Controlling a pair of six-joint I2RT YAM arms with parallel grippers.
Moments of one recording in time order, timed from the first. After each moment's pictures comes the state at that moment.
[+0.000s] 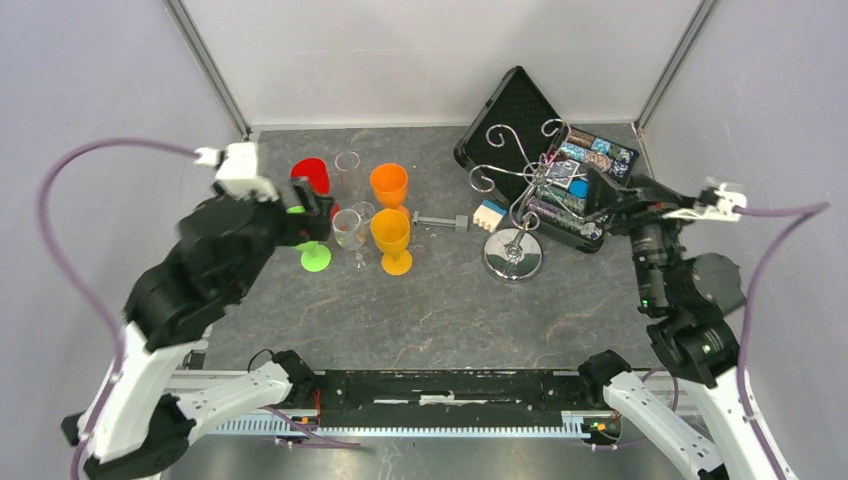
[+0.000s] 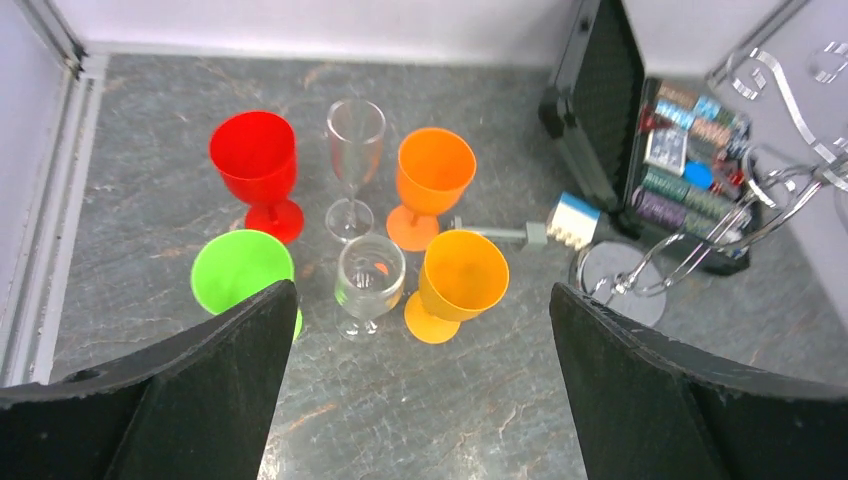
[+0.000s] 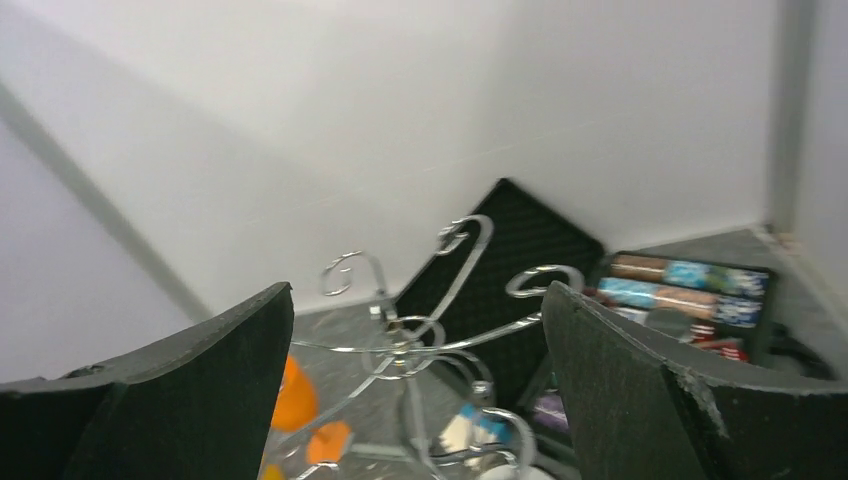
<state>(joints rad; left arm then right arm) -0.76 0.91 1.53 -0.94 -0.53 -0.36 0.48 0.58 0.99 -0.12 0.36 0.30</state>
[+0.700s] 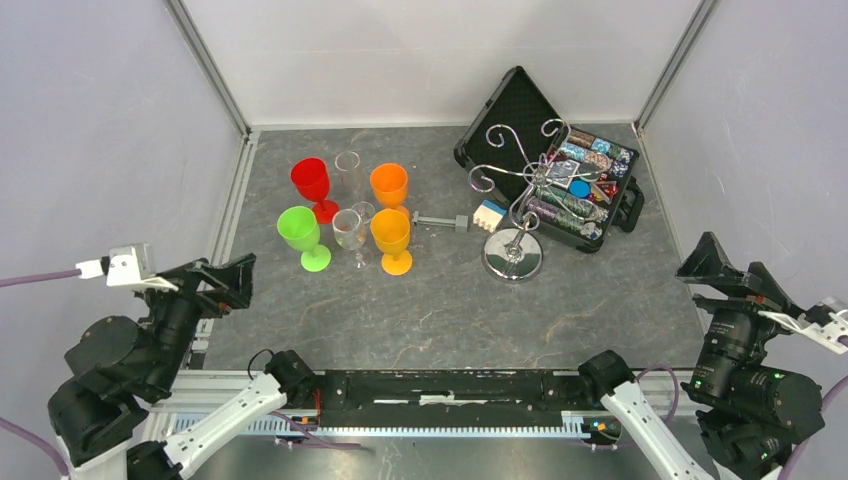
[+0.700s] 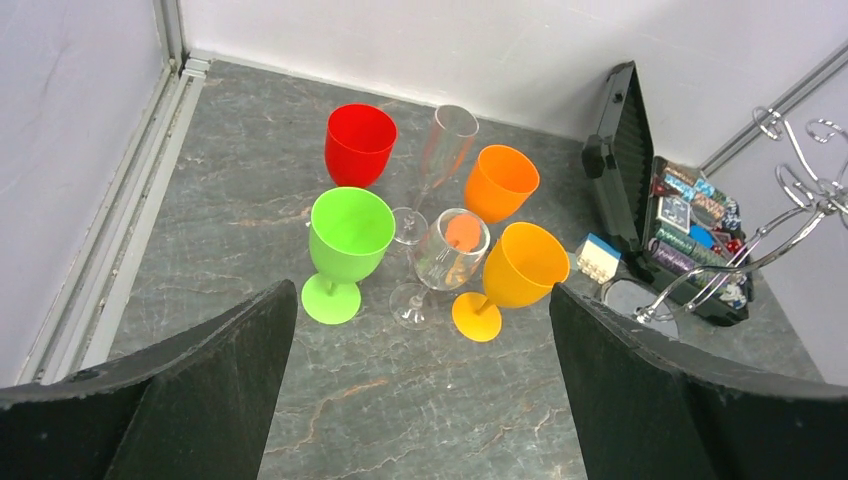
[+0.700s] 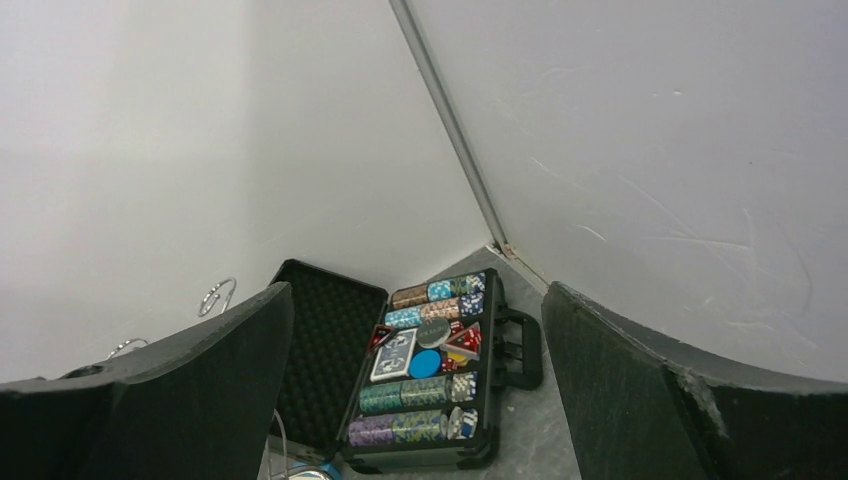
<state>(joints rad) -0.76 0.38 1.35 -1.07 -0.68 -0.37 0.48 0.14 0.98 -0.36 0.88 0.09</state>
